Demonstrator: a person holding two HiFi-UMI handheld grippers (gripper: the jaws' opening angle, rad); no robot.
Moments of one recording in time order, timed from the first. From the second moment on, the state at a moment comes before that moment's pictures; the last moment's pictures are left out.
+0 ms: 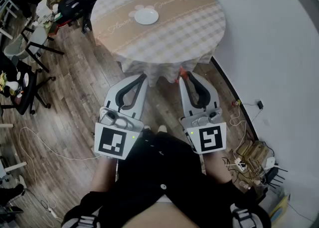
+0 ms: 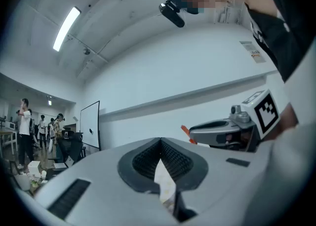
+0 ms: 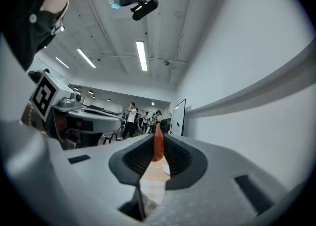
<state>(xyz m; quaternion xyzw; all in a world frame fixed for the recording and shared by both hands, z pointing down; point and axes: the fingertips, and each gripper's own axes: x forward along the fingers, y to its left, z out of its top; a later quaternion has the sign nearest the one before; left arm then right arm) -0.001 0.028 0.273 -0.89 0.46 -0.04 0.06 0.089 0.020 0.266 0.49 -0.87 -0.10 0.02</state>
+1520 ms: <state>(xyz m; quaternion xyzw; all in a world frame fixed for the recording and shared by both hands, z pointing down) -0.007 0.016 0.274 -0.89 0.45 -0.03 0.06 0.084 0.009 0.268 0.50 -0.86 -0.10 0.02</state>
